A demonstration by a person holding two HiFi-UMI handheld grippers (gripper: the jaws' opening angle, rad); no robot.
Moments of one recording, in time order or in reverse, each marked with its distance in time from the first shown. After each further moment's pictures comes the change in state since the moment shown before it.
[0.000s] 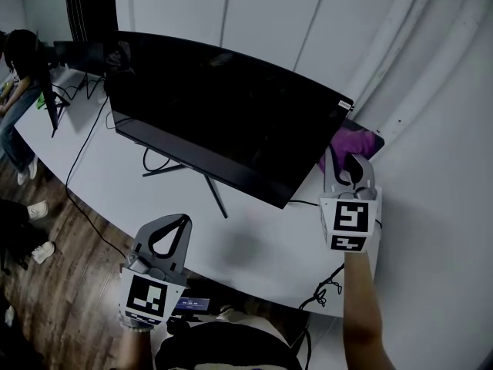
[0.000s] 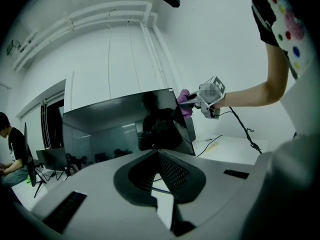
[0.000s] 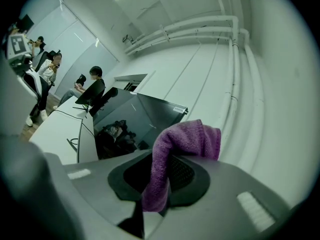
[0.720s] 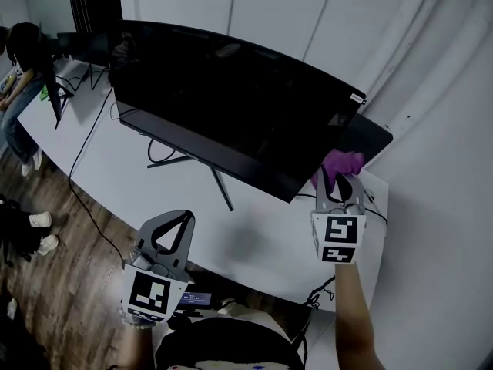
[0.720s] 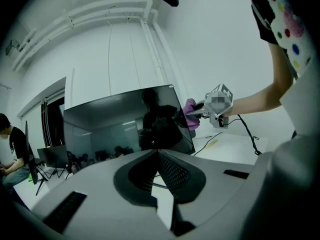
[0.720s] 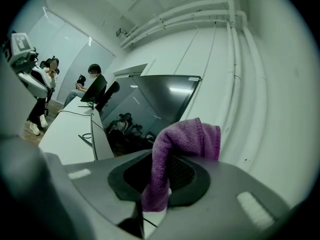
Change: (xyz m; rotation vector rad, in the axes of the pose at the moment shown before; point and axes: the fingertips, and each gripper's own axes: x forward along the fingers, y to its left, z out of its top) left arm -0.002 0.002 -0.012 0.002 0.032 0.002; right arm -0.014 0.048 -0.059 0.095 0.123 0.060
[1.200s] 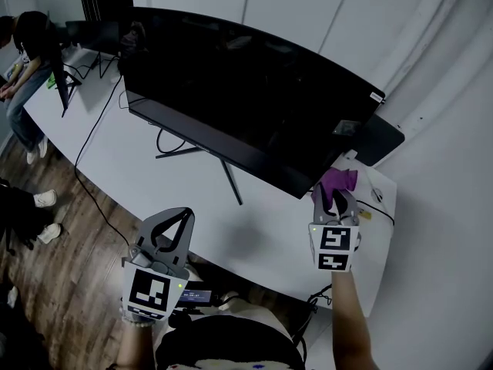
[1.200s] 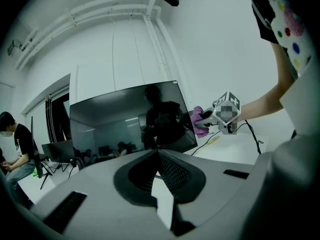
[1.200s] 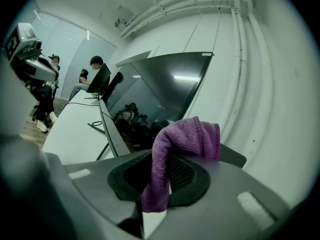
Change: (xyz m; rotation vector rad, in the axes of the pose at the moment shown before) left arm -0.011 0.012 -0.018 -0.019 0.041 0.028; right arm -0.004 0.039 -0.060 0.021 0.135 0.056
